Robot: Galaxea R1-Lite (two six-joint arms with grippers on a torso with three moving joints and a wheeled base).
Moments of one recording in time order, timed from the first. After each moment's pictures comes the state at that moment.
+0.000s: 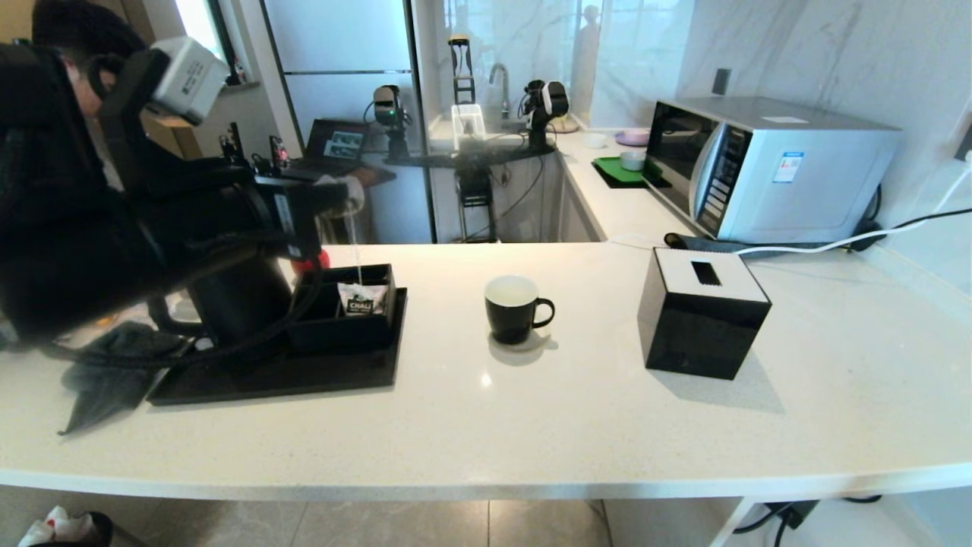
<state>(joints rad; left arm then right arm) -0.44 1.38 -0.95 -0.37 0.01 -0.07 0.12 0.39 -0.28 -0.16 0.14 -0.06</state>
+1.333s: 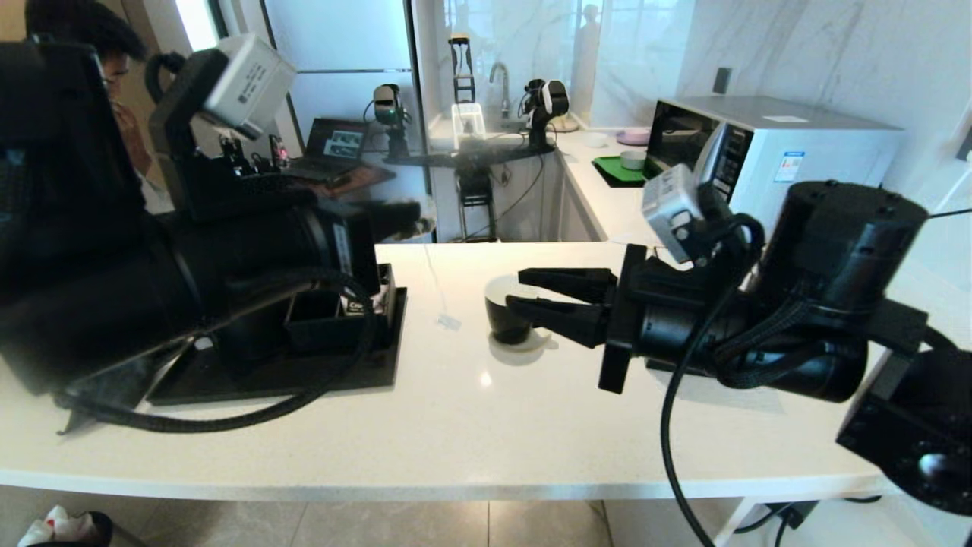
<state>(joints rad) -0.66 1.38 -0.95 -0.37 0.01 -0.07 0.68 1.69 -0.85 -0.90 0.49 -0.14</state>
